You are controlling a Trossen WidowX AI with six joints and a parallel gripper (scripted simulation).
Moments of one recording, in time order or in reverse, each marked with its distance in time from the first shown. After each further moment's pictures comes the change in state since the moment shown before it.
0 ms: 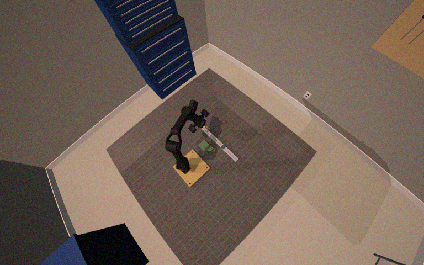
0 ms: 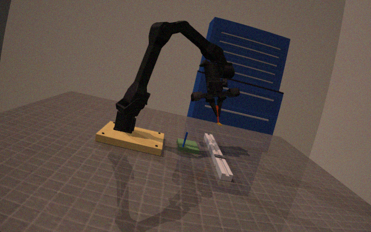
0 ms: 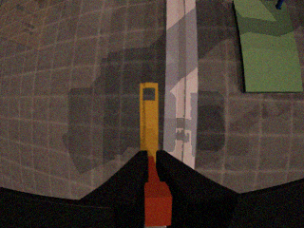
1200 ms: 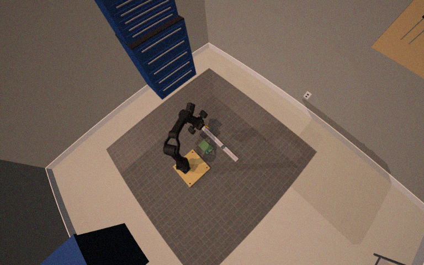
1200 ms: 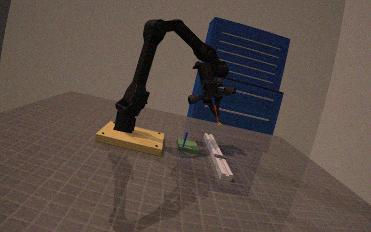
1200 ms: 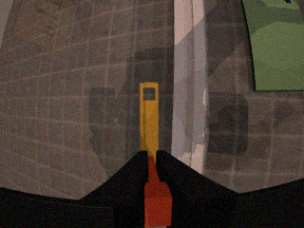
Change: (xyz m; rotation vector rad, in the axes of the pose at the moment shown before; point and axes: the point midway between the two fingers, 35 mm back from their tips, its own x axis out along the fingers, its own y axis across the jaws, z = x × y) arm 0.000 -0.008 -0.001 0.033 -0.001 0.115
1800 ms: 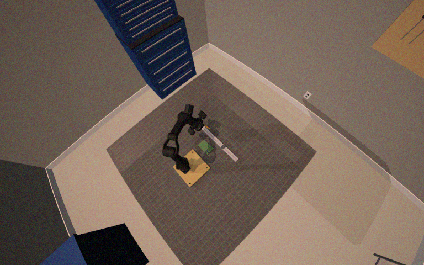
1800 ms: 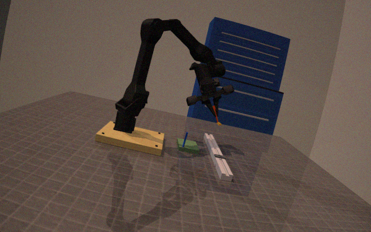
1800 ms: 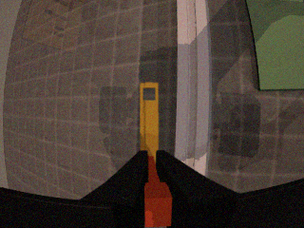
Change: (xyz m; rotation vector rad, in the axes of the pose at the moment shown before) arm 0.000 -0.004 0.000 0.020 0.002 0.057
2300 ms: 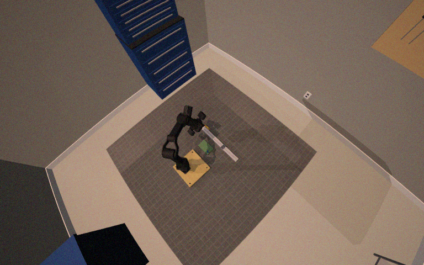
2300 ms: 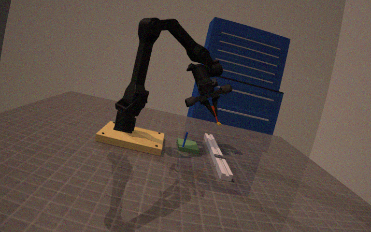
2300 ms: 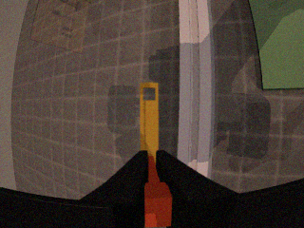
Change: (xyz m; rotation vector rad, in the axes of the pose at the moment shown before) arm -0.001 -0.004 0.001 0.018 0.003 0.047
